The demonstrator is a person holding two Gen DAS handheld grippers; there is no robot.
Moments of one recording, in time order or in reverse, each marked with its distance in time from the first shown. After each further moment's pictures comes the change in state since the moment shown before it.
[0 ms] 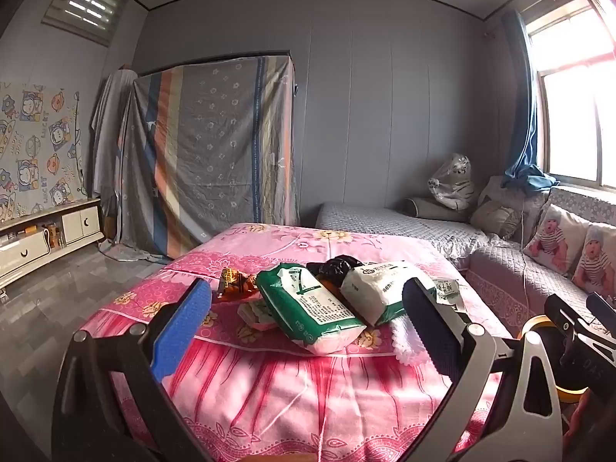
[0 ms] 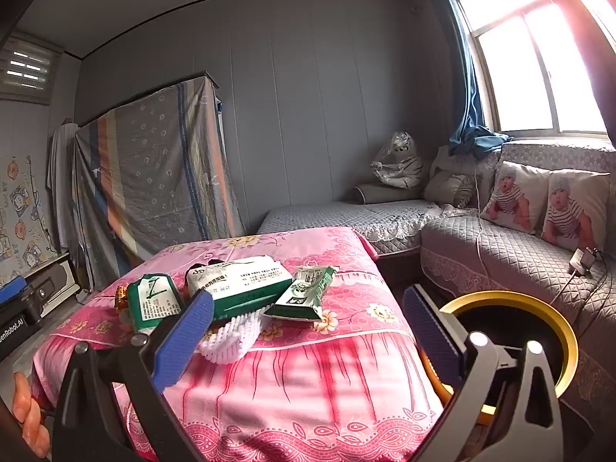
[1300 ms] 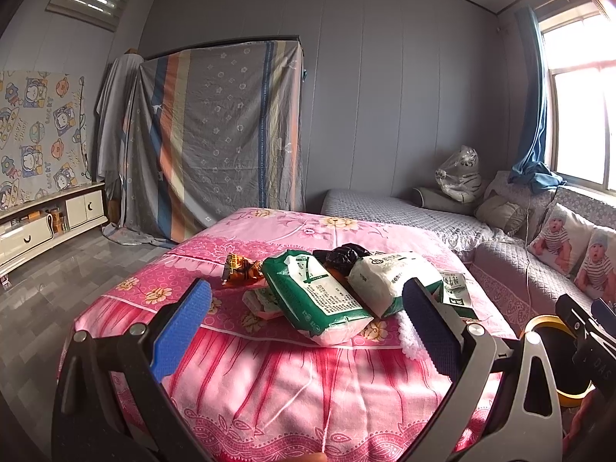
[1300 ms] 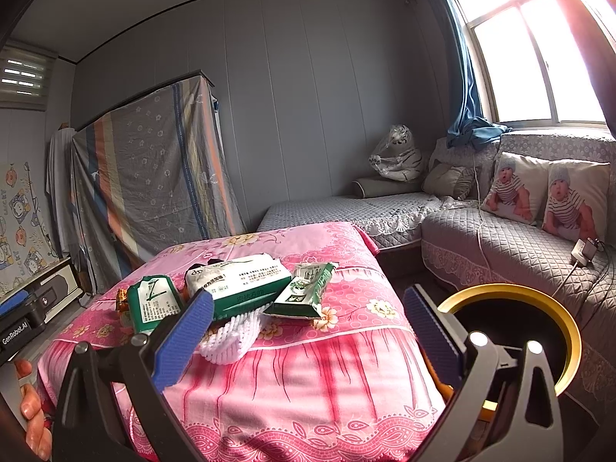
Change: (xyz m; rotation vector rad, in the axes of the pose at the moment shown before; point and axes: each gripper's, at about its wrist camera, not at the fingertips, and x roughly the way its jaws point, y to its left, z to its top) left arm 0.009 0.008 0.000 -0.023 0.053 0.021; right arm 0.002 -0.004 0.000 0.020 0.015 0.003
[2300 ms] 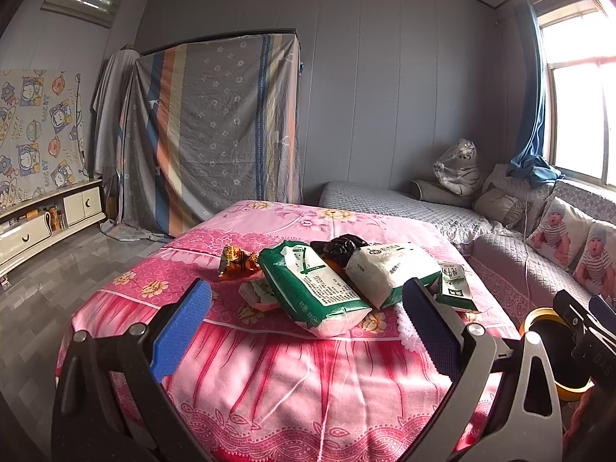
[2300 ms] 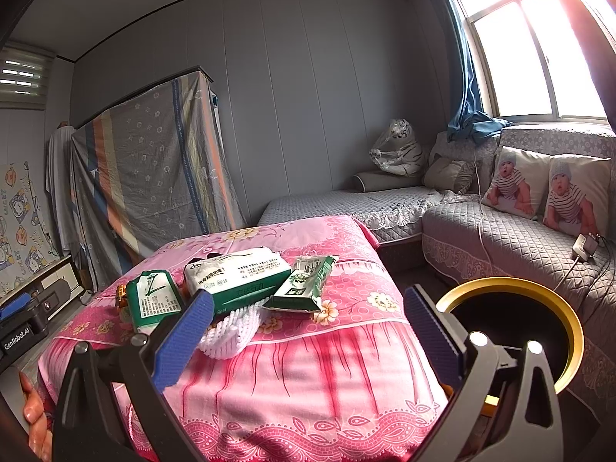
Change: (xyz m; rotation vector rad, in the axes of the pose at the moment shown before) left arm 0.004 -0.004 -0.005 0.008 0.024 -0.007; right arm -0.001 0.000 -0.003 0.008 0.015 0.002
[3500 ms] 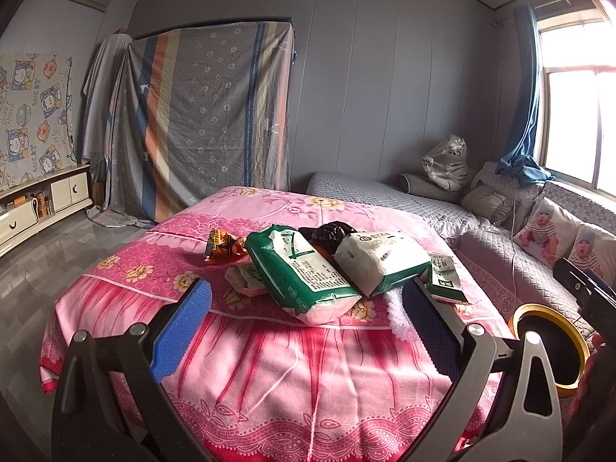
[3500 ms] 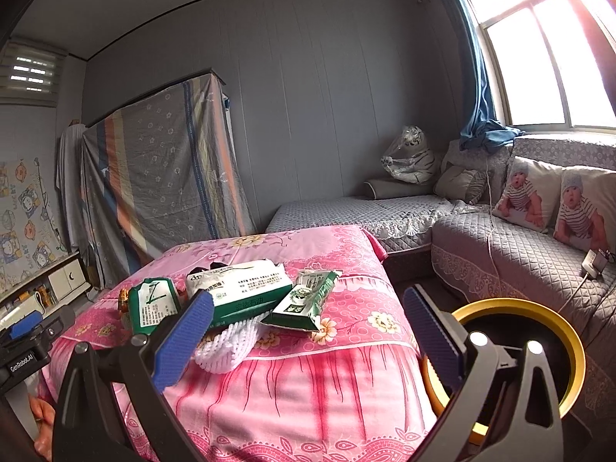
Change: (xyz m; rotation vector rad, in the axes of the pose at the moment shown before) left arm 0.009 0.006 -0.008 -0.030 0.051 -0.070; right arm 0.017 -0.008 0.018 -0.056 0.007 0.053
